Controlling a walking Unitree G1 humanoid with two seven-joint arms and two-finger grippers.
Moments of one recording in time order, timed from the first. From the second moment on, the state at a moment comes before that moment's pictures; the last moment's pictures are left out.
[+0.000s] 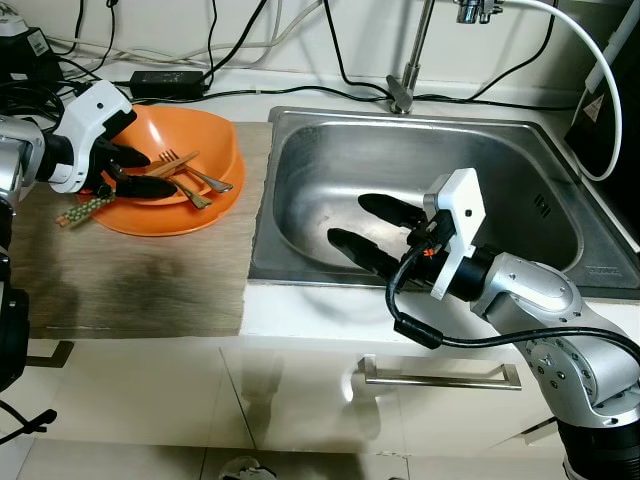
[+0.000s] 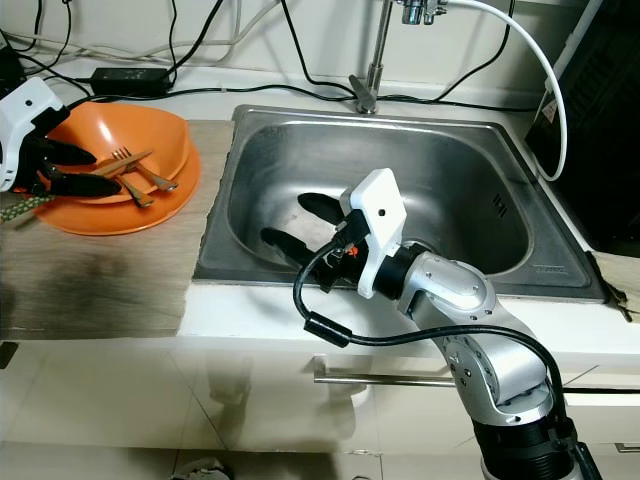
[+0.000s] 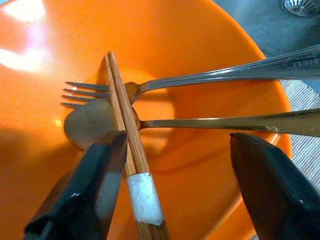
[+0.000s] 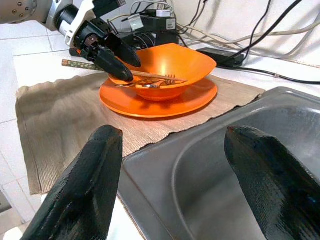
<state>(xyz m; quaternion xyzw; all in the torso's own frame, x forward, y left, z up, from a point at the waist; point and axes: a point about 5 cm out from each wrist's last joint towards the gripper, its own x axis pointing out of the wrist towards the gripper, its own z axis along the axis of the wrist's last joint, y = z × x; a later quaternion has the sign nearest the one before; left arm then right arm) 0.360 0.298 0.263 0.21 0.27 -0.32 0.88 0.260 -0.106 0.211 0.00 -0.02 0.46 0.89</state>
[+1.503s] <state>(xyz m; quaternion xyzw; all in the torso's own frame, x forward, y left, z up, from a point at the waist) 0.371 0.291 0.293 0.15 0.19 -0.28 0.93 0.263 -0.107 0.213 -0.01 -0.02 0.46 0.89</state>
